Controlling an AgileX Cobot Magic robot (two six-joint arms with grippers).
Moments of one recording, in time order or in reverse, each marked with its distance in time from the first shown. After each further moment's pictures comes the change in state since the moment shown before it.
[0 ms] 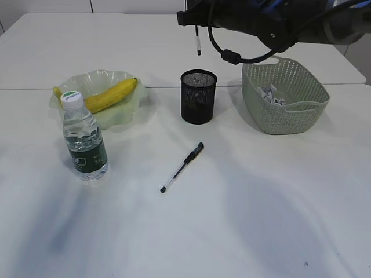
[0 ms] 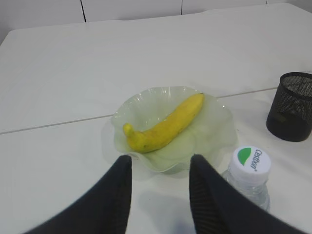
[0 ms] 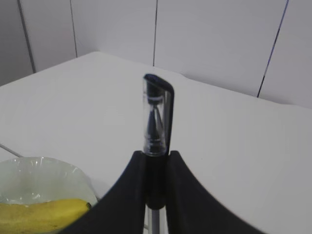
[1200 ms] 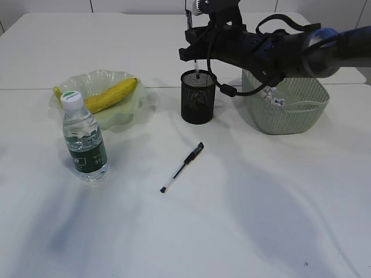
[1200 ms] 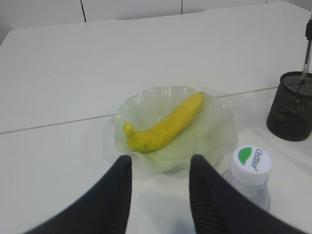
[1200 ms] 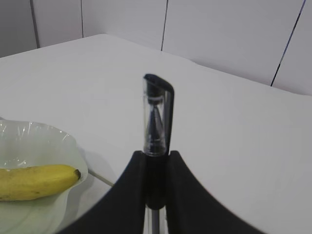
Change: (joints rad) left arm 0.000 0.002 0.000 0.000 0.000 0.001; right arm -0.032 0.145 0.015 0.005 -0.176 -0.079
